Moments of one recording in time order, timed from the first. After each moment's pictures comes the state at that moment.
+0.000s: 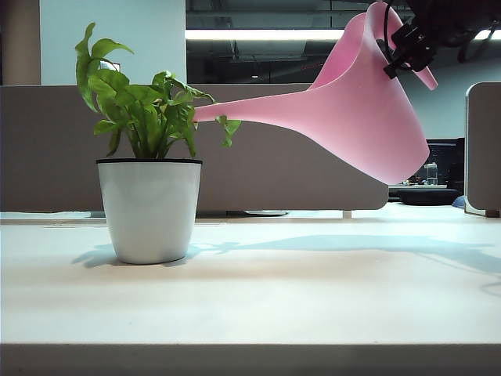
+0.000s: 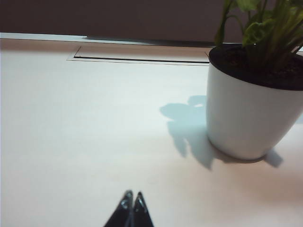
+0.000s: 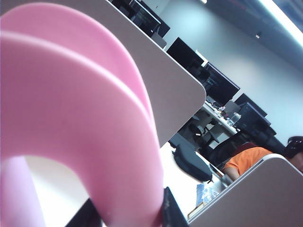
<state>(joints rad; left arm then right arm) -0.02 0.00 0.00 -0.11 0.05 -0.04 0.13 1.53 1.02 0.65 0.08 -0.71</state>
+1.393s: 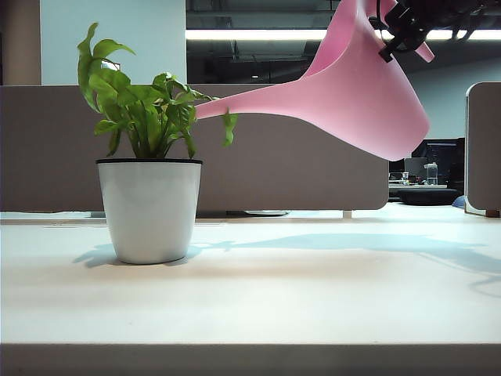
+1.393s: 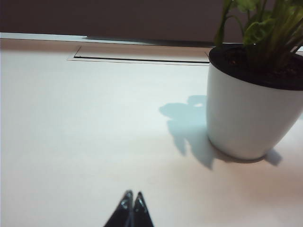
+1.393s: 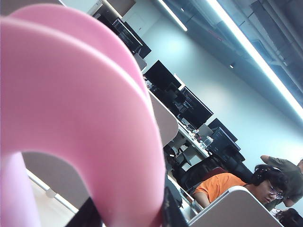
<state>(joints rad) -0.02 0.00 0.00 -0.11 0.05 -0.04 0.16 1.53 1.06 0.72 0.10 -0.83</state>
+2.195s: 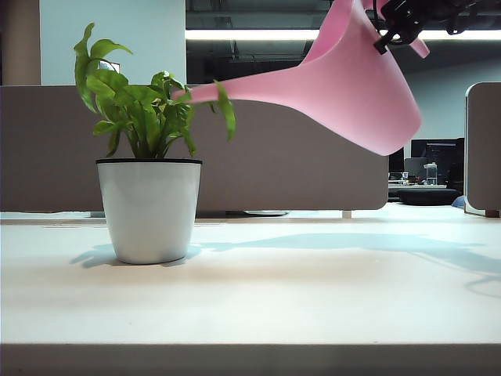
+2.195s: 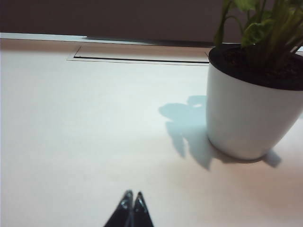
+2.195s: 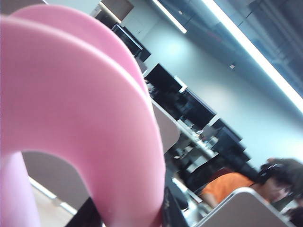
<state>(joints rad) -0.02 0.00 0.00 -0.11 0.05 -0.04 0.17 1.53 1.09 0.69 0.11 -0.78</state>
